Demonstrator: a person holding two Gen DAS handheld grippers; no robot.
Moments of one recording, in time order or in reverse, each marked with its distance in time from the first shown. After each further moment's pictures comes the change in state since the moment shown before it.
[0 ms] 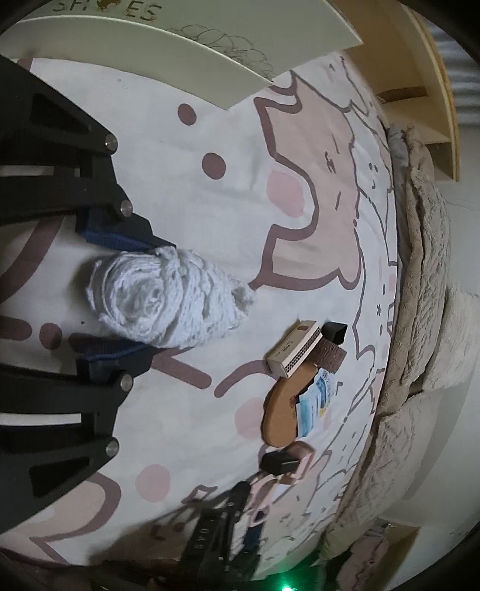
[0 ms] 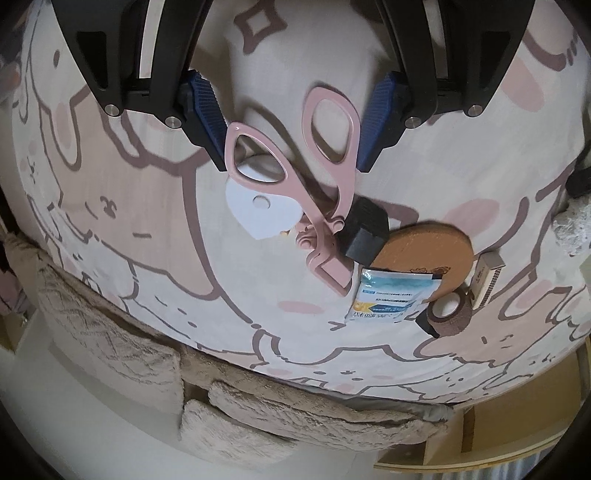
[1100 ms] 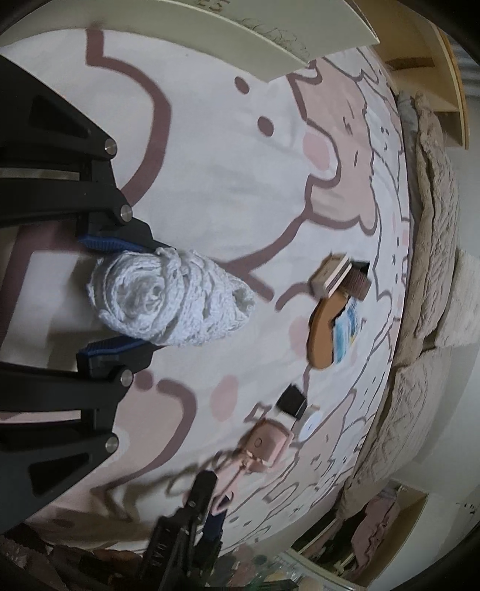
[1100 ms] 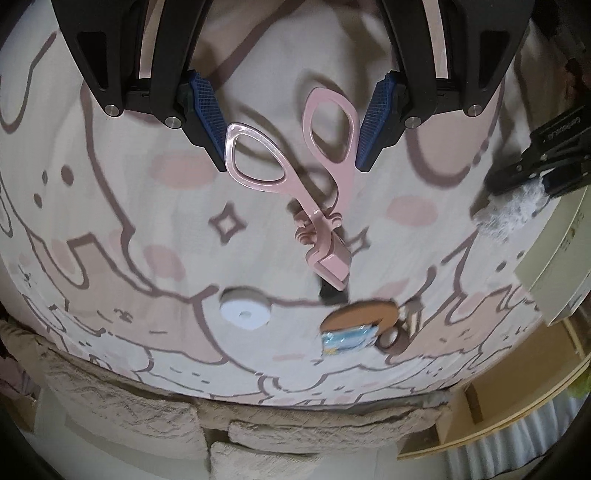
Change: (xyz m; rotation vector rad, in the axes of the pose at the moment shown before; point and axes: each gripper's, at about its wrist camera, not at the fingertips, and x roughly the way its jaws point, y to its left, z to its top) left arm -0.039 -0.035 -0.040 0.055 0.067 -0.160; right arm -0.083 0.005 -0.073 0.194 0.110 0.168
